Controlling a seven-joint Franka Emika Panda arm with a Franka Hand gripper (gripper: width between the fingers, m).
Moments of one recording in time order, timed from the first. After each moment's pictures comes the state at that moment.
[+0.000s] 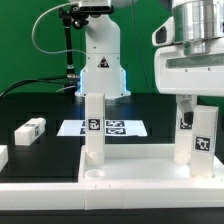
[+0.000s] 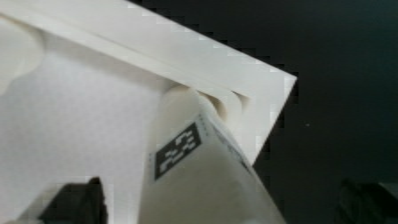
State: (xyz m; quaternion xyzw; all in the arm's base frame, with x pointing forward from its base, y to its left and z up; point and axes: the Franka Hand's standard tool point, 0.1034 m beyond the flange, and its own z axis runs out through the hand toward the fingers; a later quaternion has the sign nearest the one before) arm 0.639 0.115 0.103 -0.86 0.51 -0.05 0.07
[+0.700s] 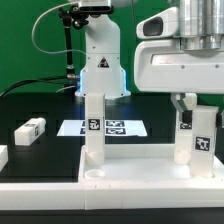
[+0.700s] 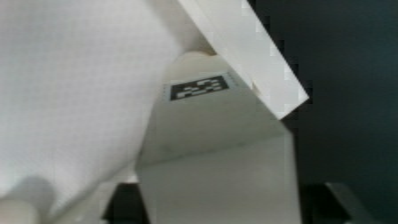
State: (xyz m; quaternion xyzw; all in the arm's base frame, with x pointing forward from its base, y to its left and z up) arm 0.649 0.104 0.110 -0.93 0.37 -0.03 0.04
